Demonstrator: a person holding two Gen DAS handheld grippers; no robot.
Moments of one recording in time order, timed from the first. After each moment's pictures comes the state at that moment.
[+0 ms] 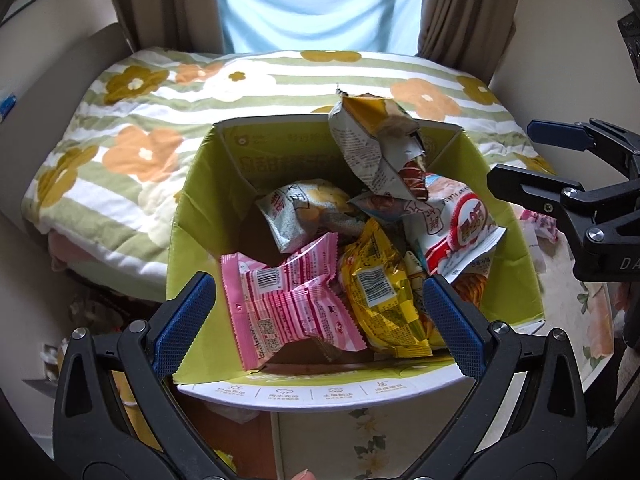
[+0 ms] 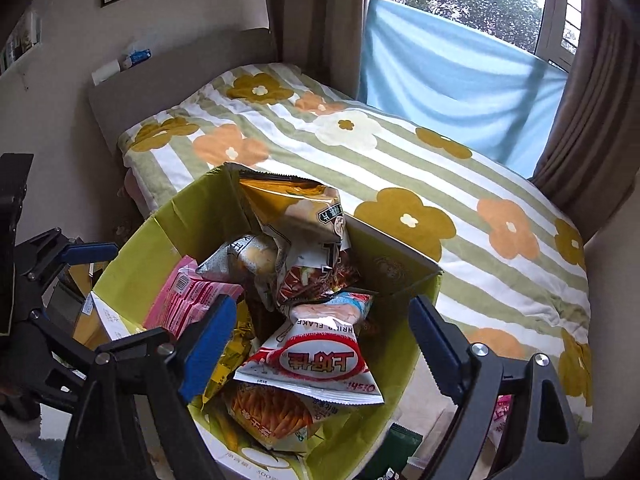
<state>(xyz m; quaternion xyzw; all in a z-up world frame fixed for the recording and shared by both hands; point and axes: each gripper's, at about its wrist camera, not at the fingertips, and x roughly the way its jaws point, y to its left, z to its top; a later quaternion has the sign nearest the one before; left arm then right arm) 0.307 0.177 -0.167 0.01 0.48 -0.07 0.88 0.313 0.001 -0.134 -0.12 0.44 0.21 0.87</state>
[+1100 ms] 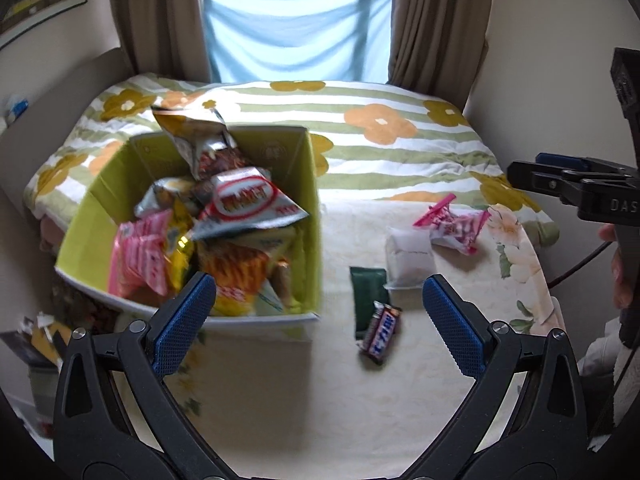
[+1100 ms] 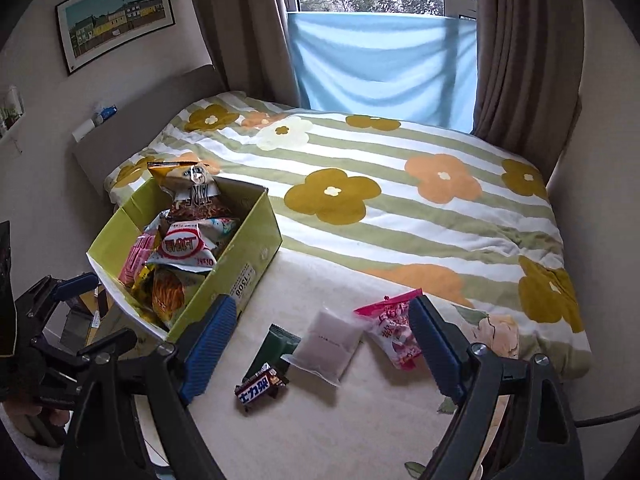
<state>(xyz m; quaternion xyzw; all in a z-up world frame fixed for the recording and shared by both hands) 0.204 -0.034 -0.157 -0.01 0.42 -0.04 0.91 0.247 -0.243 -0.126 -0.02 0.44 0.19 0.88</state>
